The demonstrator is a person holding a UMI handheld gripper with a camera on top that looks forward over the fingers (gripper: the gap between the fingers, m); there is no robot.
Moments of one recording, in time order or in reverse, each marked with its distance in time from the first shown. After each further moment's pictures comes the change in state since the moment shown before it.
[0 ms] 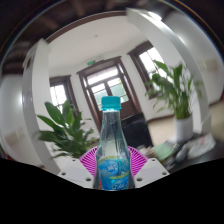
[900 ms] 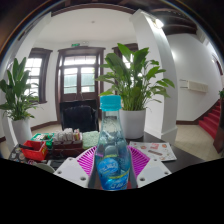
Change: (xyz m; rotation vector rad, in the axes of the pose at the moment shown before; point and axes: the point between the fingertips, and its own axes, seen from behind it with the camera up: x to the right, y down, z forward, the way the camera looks) arm 0.325 0.138 0.008 -0.048 0.390 -0.290
